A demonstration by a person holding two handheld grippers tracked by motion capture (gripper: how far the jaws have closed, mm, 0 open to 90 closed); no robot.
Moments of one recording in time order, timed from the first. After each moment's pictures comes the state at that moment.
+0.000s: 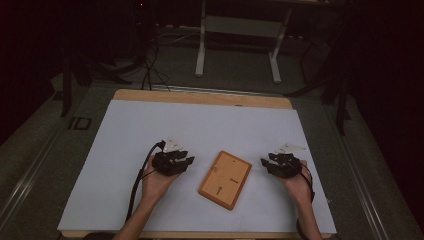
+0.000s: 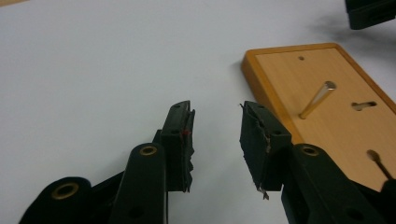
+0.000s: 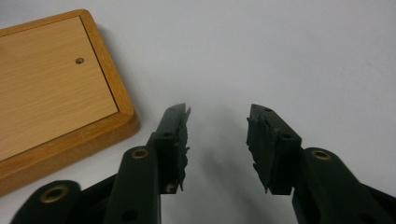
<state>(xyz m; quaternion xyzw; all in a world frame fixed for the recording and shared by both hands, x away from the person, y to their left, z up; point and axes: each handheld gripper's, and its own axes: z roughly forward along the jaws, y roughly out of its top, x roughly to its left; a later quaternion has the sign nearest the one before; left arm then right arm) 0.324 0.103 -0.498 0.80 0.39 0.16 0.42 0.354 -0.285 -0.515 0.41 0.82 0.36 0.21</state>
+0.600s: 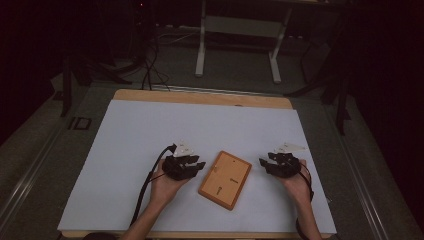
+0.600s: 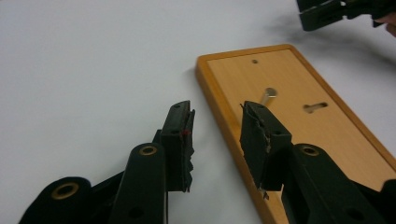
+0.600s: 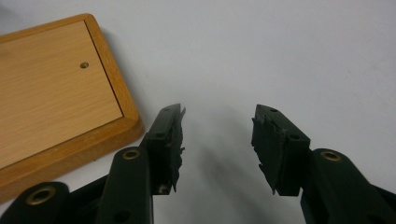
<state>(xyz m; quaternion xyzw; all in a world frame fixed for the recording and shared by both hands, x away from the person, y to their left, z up) 0.316 0.076 -0.498 0.81 0.36 0.13 0.44 0.355 -0.283 -0.514 0.40 0.81 0.36 0.21</state>
